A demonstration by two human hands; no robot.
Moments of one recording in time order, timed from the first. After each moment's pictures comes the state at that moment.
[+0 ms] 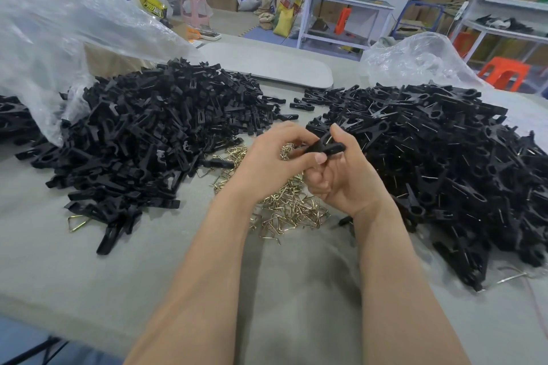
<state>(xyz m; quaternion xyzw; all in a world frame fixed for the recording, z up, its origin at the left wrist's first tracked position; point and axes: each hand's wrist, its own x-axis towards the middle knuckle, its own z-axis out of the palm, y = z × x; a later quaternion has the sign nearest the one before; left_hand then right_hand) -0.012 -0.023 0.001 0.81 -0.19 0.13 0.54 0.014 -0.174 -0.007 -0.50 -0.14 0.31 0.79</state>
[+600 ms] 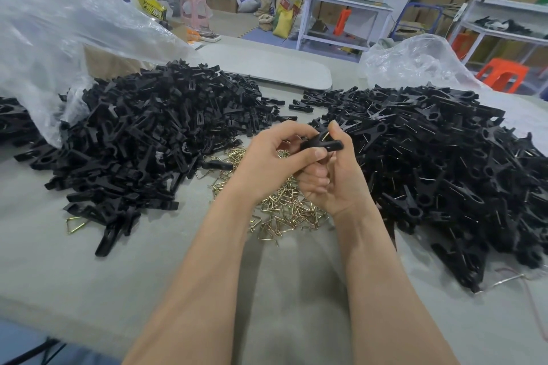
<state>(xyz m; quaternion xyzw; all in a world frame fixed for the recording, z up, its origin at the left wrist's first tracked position) -0.012 -0.025 0.002 0.75 -0.18 0.14 0.62 0.008 -0.155 -0.008 -0.41 -0.13 0.29 0.86</state>
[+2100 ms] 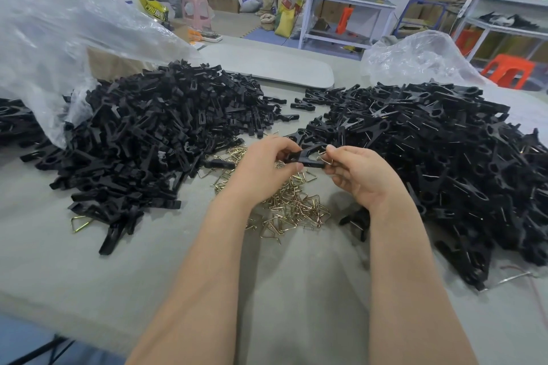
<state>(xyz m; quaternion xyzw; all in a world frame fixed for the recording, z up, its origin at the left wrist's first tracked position) -0.001 -0.019 -0.020 0.88 -0.10 0.13 0.44 0.025 -0.191 -0.006 -0.75 0.02 0.09 0.66</state>
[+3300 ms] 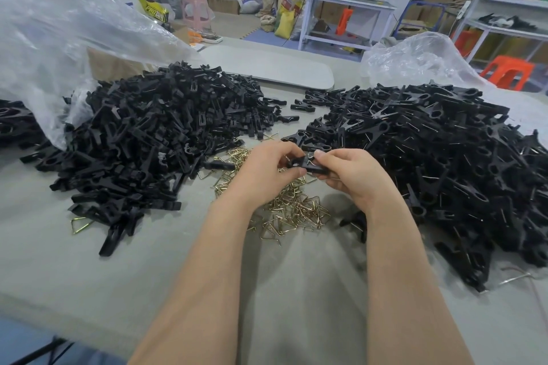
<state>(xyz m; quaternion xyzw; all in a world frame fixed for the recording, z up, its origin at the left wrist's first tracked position) 0.001 -0.020 -0.022 0.89 -0.13 0.12 0.41 0.019 -0.182 -0.006 -0.80 -0.02 0.07 0.60</state>
